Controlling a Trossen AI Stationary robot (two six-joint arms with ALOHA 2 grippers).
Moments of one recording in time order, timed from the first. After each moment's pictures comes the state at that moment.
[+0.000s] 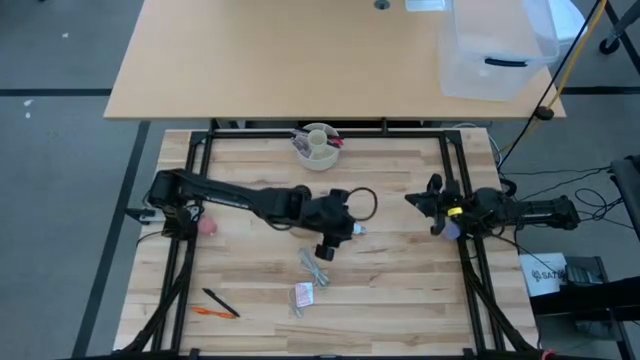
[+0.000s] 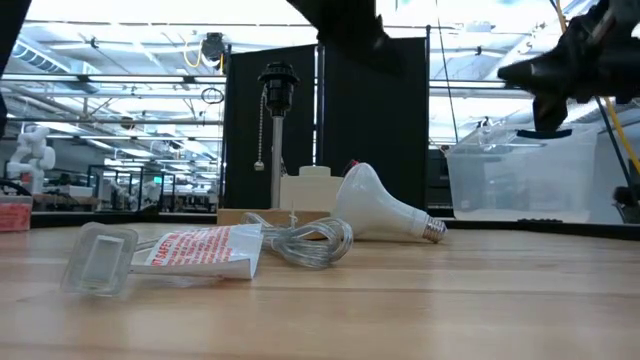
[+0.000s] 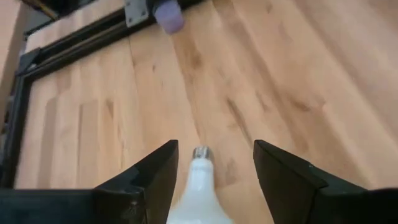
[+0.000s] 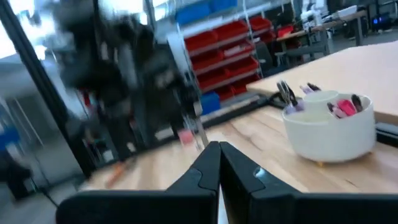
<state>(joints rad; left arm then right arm) -0.10 1.85 1.54 -0.41 -0.08 0.33 0.06 0.00 0.04 0.12 0.26 0.36</state>
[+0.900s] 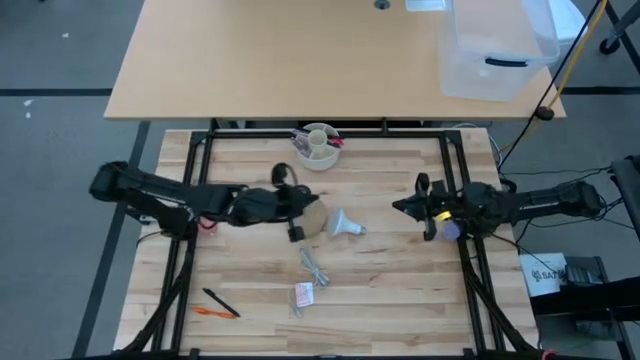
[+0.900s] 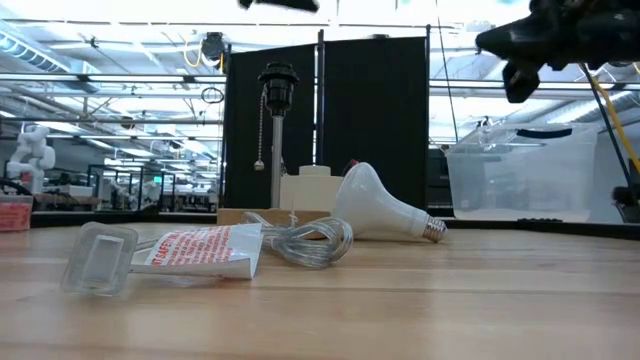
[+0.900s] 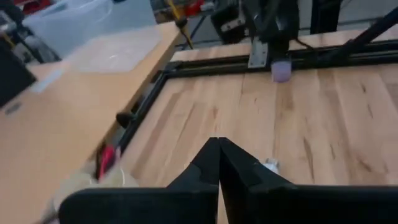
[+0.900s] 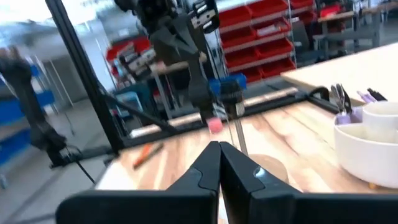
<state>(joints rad) -0.17 1.35 1.10 -0.17 -0.51 0.05 0.06 0.48 0.23 0.28 0.10 0.27</state>
